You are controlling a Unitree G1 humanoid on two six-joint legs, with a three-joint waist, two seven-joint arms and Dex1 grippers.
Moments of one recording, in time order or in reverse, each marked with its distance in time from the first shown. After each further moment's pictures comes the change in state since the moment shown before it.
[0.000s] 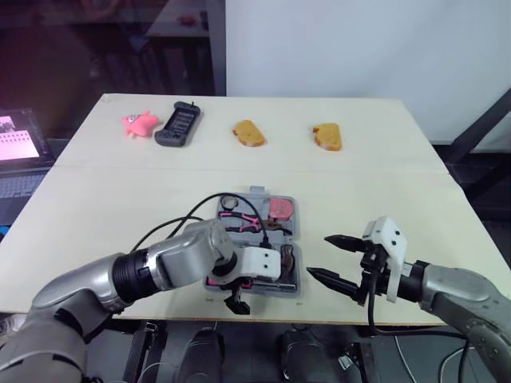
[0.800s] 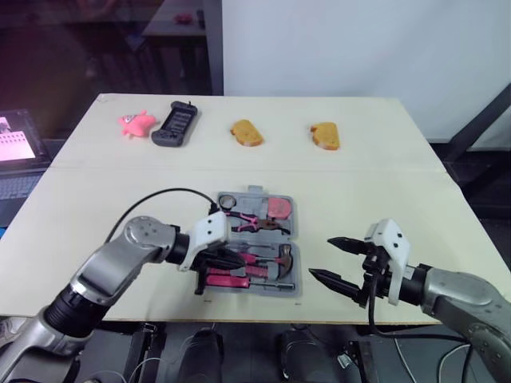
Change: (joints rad) left arm 0.494 0.077 0.644 0.048 -0.201 -0.502 -0.023; right arm 0.037 0.003 -0.020 -0.011 0.000 0.002 -0.018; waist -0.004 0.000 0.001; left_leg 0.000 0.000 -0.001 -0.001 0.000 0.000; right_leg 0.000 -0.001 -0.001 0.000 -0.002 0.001
